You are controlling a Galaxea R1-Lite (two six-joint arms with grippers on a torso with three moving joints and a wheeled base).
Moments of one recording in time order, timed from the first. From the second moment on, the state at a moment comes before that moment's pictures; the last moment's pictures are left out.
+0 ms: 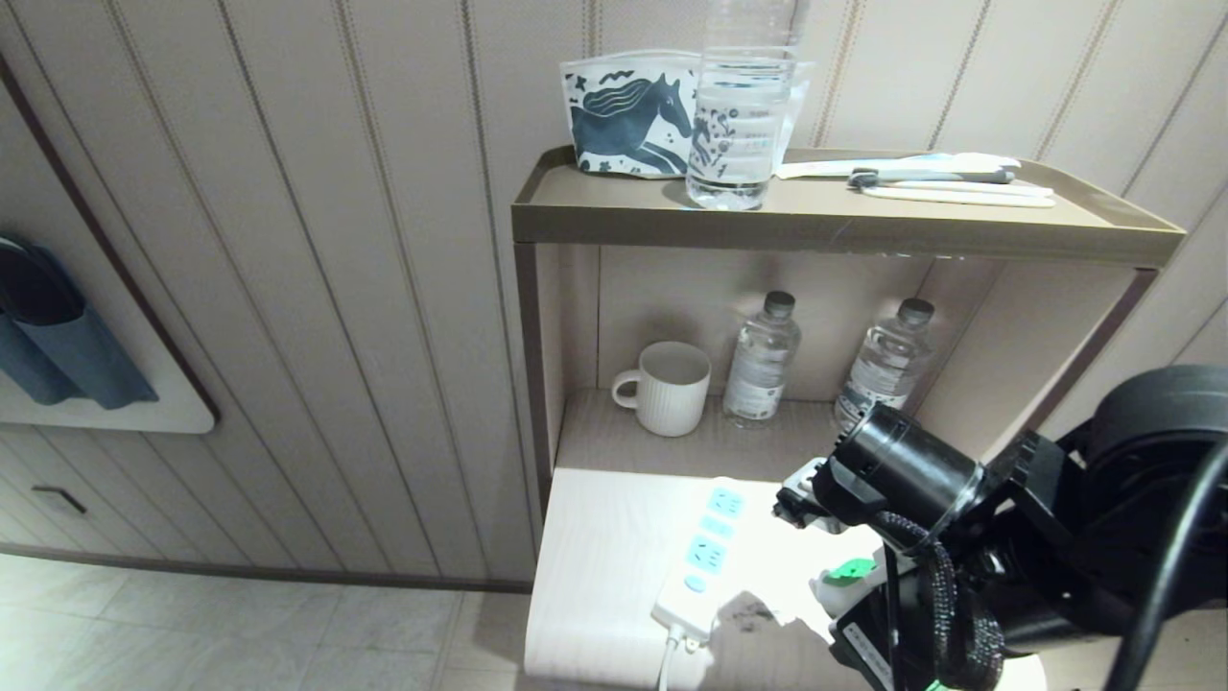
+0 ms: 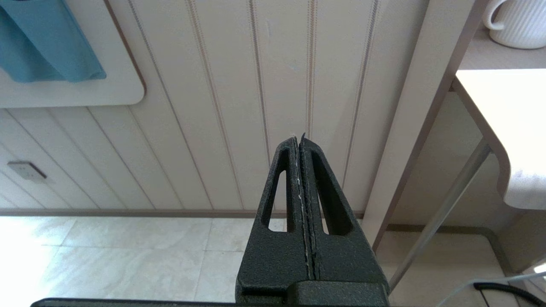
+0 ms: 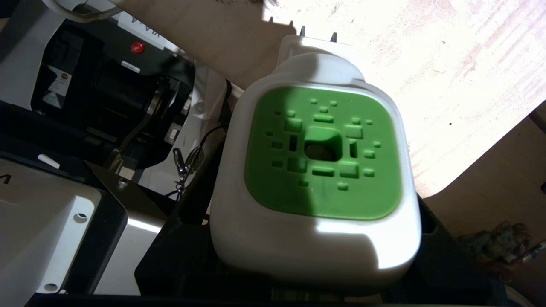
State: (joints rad) left arm 0.00 0.00 0.00 0.00 -0.03 0.08; right arm 0.72 1.64 -1.08 0.67 -0.25 0.18
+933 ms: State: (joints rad) left arm 0.00 0.00 0.00 0.00 -0.03 0.08; right arm 0.72 1.69 -1.09 0.67 -0.24 0.18
